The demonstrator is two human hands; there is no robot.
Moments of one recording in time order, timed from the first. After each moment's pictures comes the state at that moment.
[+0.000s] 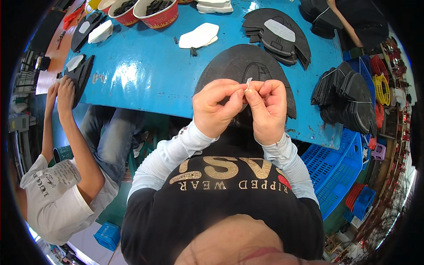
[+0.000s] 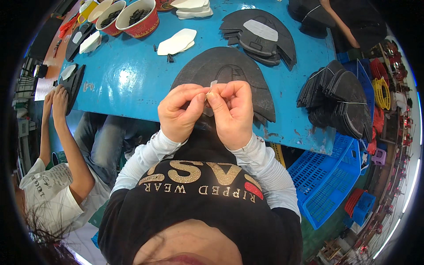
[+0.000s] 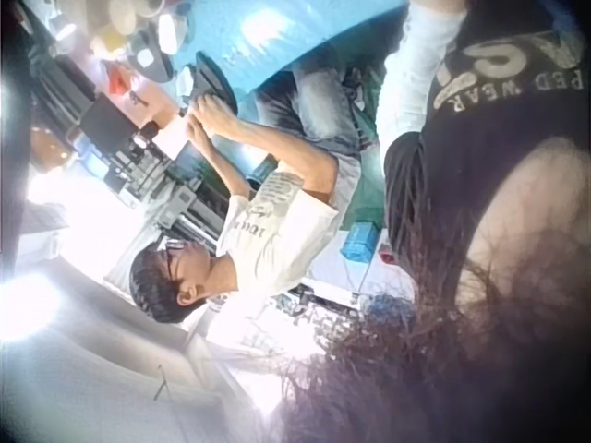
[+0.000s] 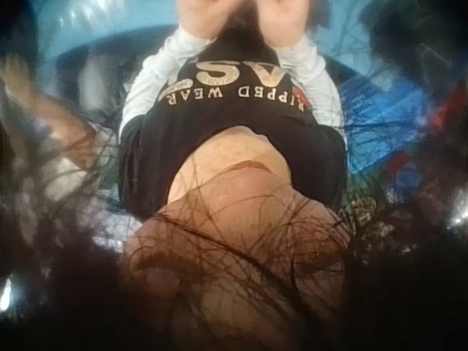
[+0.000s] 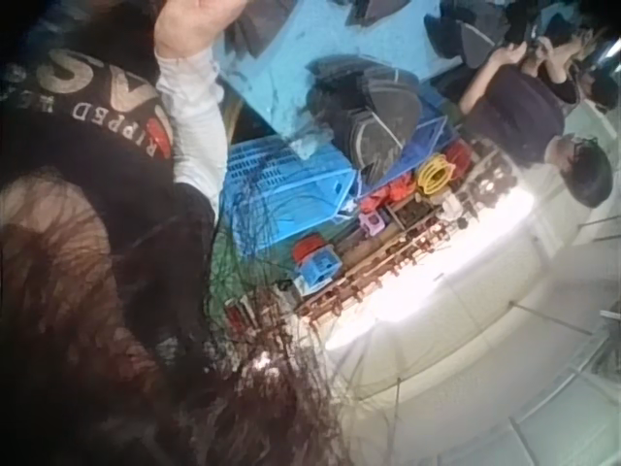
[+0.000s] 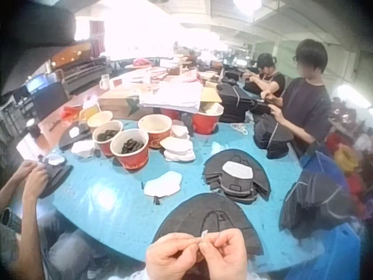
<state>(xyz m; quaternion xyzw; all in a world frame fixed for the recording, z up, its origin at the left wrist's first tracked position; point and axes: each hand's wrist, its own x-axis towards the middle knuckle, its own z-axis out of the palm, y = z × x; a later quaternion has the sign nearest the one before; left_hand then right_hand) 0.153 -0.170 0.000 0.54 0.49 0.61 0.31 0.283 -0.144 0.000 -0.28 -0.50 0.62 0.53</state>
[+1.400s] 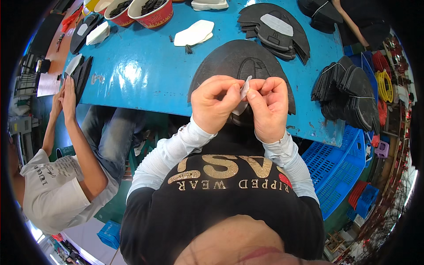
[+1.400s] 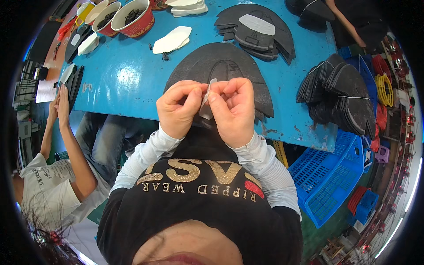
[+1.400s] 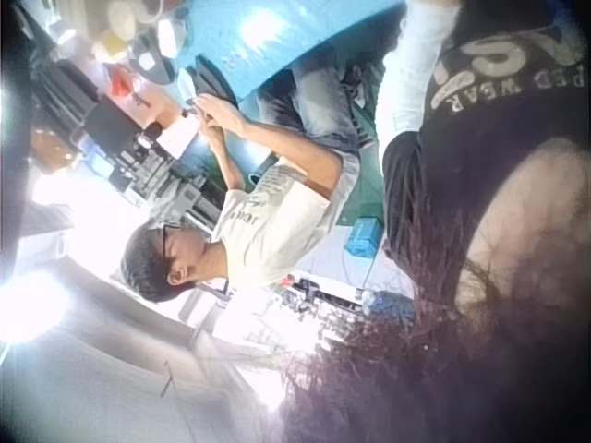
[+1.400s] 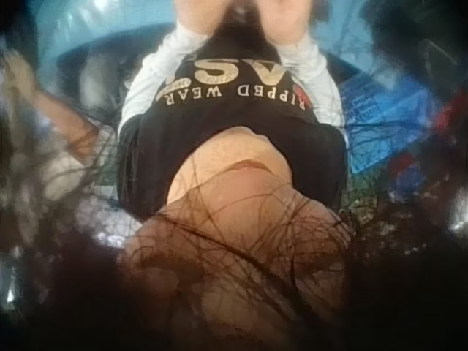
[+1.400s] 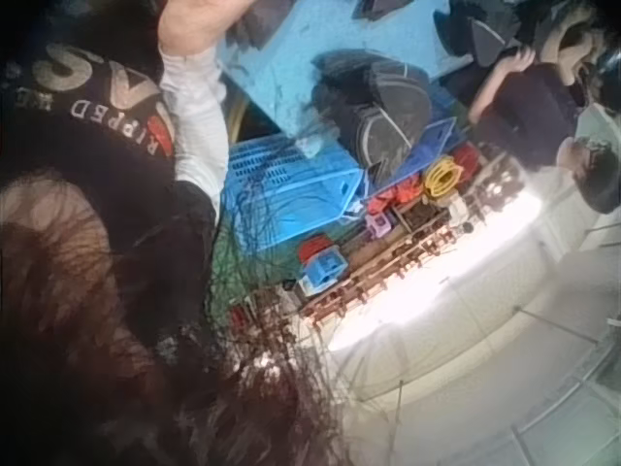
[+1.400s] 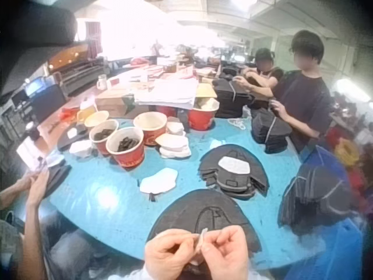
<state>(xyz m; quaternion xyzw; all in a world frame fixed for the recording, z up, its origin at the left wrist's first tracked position) 0.164 -0.167 -0.007 0.53 0.51 0.61 0.30 0.296 -0.145 -0.001 -0.27 -0.48 0.64 0.53</state>
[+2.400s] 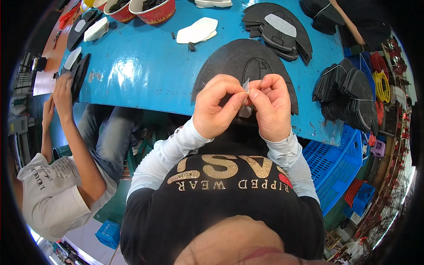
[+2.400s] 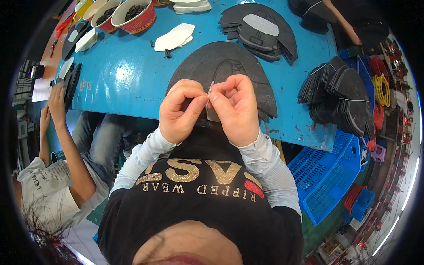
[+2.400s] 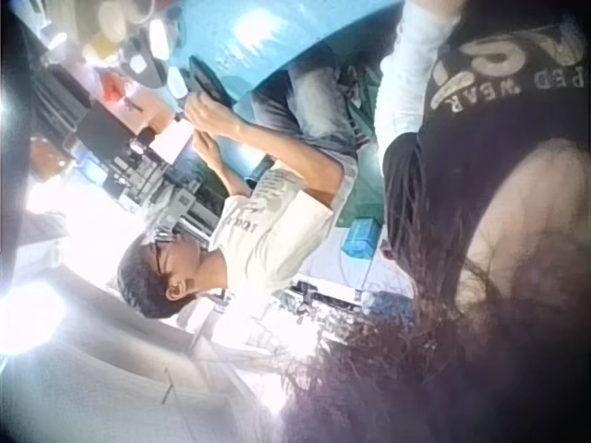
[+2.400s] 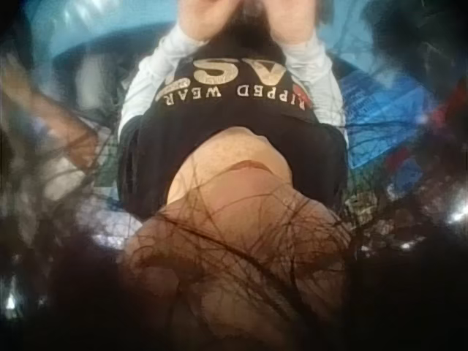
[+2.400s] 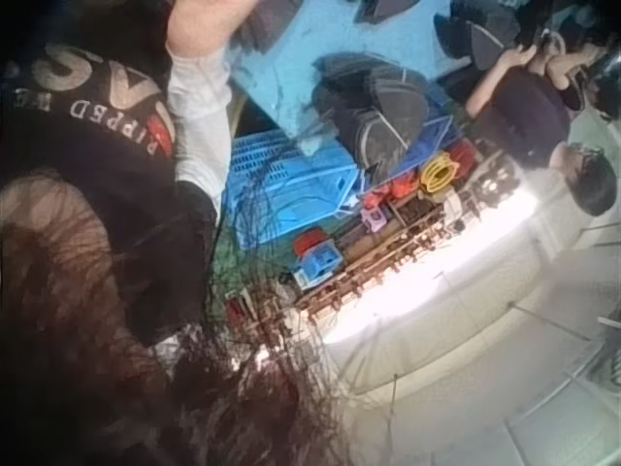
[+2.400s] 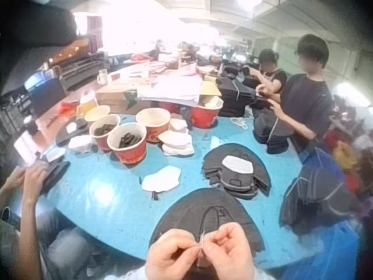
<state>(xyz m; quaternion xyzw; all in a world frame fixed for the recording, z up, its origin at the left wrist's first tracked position) 0.148 -0.167 -0.013 0.60 0.41 0.62 0.31 0.293 -0.142 0.010 -0.31 -0.45 0.69 0.47</state>
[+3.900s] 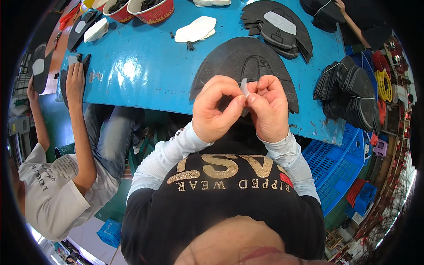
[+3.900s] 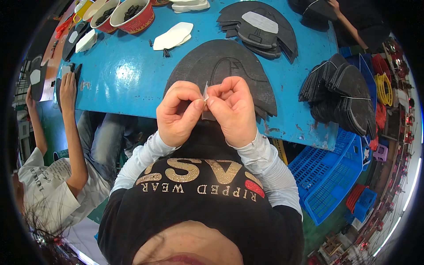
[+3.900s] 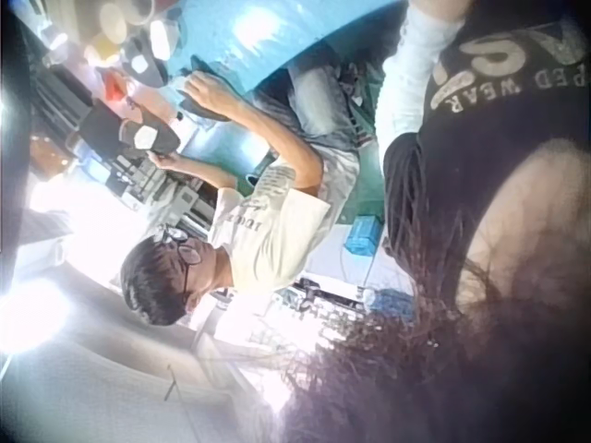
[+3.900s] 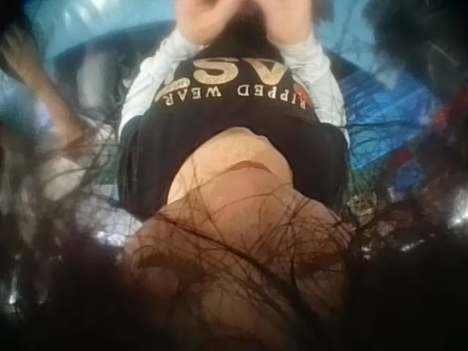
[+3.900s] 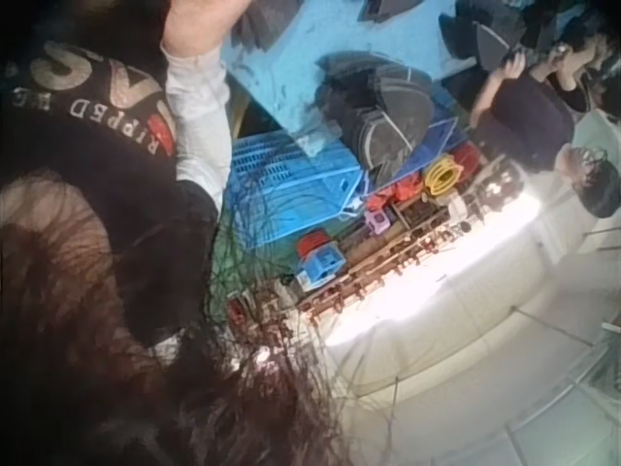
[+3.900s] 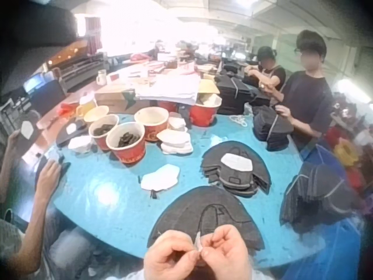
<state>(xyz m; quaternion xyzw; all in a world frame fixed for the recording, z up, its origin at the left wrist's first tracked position) 0.152 -0.176 -0.014 0.59 0.39 0.61 0.35 0.297 -0.146 0.003 -0.27 -0.38 0.75 0.47</state>
